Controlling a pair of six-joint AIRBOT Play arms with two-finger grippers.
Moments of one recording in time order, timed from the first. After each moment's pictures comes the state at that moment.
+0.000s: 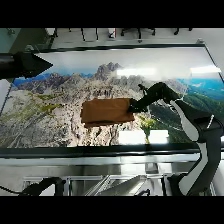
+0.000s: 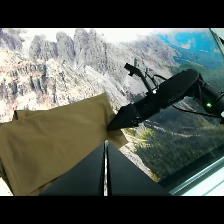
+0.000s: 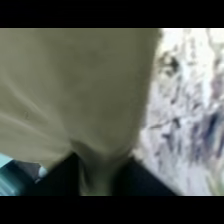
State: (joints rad) left arm 0.00 -1.15 1.80 -2.22 1.44 1.63; right arm 0.14 -1.93 1.47 2.37 -1.23 -1.74
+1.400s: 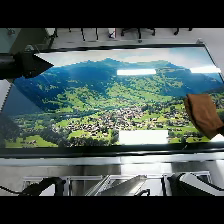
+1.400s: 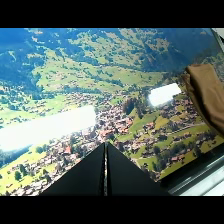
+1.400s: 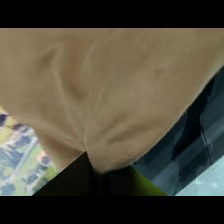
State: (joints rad) left arm 0.00 -1.15 1.80 -2.22 1.44 1.63; right arm -1.00 -1.24 0.91 1.93 -1.16 -1.62
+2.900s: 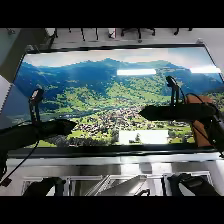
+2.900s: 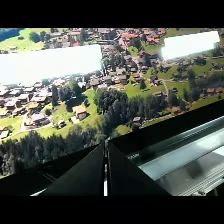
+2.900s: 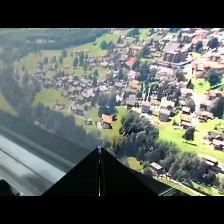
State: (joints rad) left arm -0.21 -0.65 0.82 -2.08 1.14 1.60; right arm 0.20 -0.92 0.87 2.31 -1.02 -1.66
